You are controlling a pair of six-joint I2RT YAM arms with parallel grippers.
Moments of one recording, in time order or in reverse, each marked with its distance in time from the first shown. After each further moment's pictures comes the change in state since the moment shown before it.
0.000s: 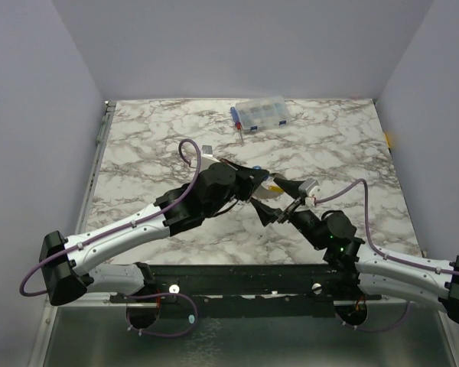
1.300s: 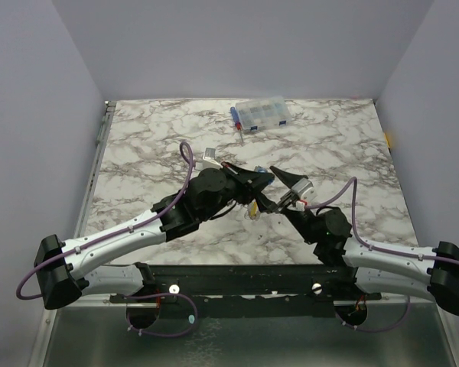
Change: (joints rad) left arm 0.000 -0.050 -0.106 0.193 0.124 -0.028; right arm 0.000 0.183 0.026 0.327 -0.006 -0.275
